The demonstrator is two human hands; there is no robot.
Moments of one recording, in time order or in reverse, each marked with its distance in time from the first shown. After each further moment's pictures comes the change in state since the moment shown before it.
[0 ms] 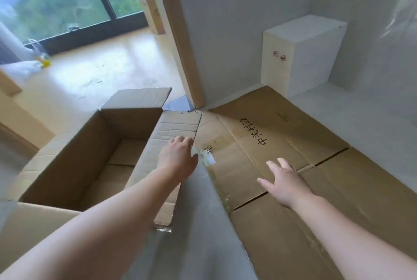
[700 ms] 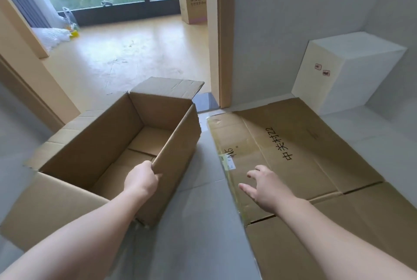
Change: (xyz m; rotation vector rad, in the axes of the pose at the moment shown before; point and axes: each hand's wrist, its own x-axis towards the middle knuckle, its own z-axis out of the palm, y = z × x) left_hand -0.048 -0.160 0.042 -0.220 -0.049 -0.639; right_hand 0.035 -0.111 0.023 -0.087 -0.147 -0.230
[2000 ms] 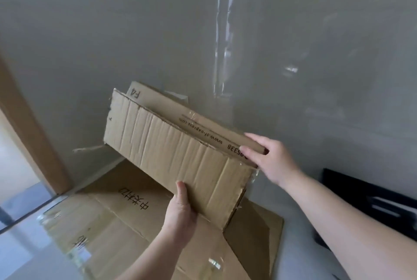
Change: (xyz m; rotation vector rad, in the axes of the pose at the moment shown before) left_hand -0.271 0.369 0.026 -1.550 -1.166 0.187; right_hand -0.278 0.185 -0.213 0.583 0.980 0.267
